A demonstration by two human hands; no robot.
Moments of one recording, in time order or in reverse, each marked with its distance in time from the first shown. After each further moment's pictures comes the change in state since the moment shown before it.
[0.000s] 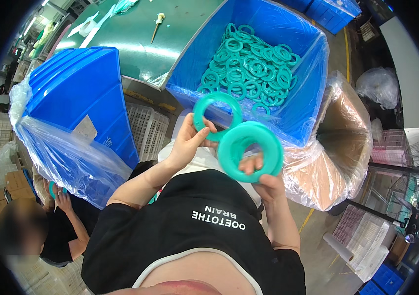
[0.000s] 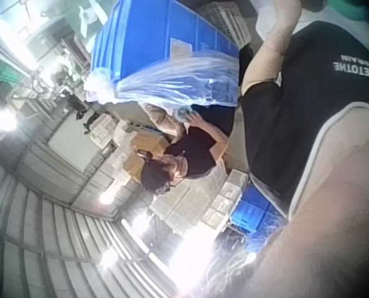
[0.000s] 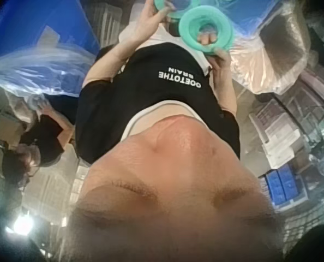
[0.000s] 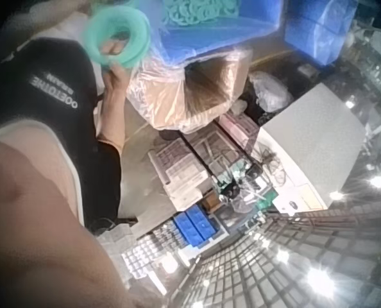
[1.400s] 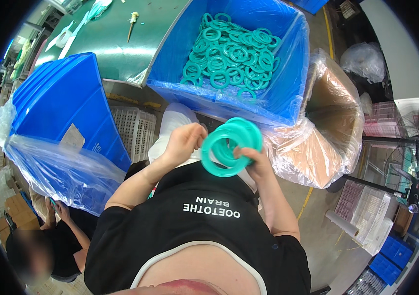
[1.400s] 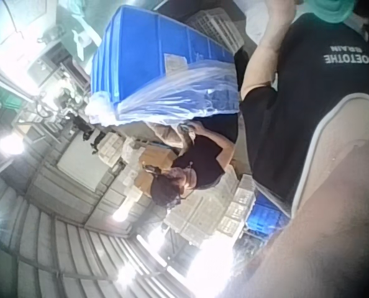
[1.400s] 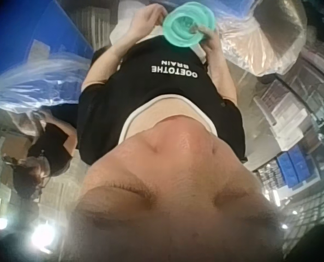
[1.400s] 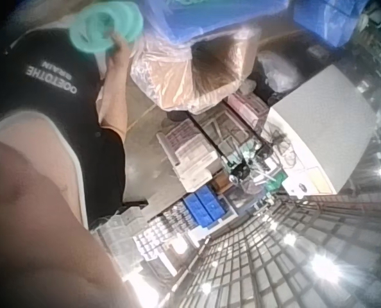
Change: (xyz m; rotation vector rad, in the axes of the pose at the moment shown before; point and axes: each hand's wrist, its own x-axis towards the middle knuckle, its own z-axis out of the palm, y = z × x) left_hand -0.008 -0.022 -0.003 0.522 -0.115 0.059; right_hand -0.019 0.032 -0.060 -0.161 0.425 0.084
